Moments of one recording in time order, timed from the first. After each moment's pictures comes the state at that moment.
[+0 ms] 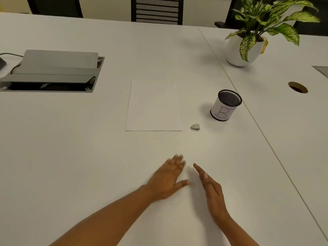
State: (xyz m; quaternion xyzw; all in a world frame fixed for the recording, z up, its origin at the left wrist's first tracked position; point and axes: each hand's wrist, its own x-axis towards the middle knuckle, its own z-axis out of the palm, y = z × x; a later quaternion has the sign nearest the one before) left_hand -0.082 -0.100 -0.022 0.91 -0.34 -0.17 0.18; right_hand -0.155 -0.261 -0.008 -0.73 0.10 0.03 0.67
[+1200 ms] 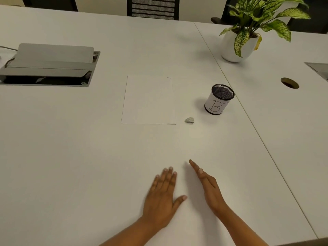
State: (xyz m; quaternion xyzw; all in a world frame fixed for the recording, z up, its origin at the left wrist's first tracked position) left_hand -0.180 -0.109 -0.047 0.95 -0.20 -0.03 0.23; right_hand -0.170 -0.275 0.001 -0.75 0.09 0.10 0.65
